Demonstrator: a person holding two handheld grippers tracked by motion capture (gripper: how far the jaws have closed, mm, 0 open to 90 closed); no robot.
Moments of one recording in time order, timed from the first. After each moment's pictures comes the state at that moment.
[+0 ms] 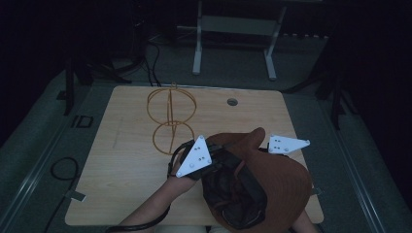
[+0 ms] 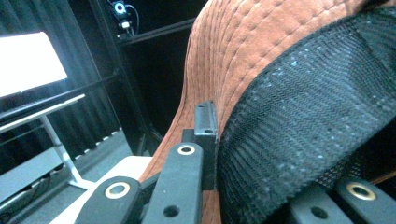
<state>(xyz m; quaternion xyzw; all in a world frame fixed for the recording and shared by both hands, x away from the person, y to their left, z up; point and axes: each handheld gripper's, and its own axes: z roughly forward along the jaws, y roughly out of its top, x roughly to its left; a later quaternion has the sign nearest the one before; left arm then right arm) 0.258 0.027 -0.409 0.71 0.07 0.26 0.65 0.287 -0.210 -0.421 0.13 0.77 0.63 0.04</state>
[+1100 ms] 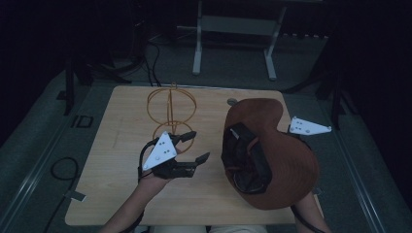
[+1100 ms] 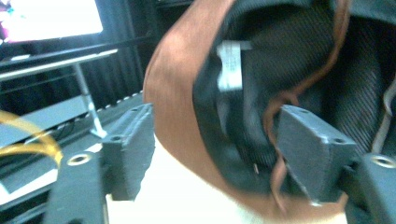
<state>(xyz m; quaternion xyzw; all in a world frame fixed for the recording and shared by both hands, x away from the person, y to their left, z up) 0.256 0.105 -0.435 0.72 0.20 0.25 0.61 0.326 -0.252 -0.399 0.21 0.73 0.65 0.09</state>
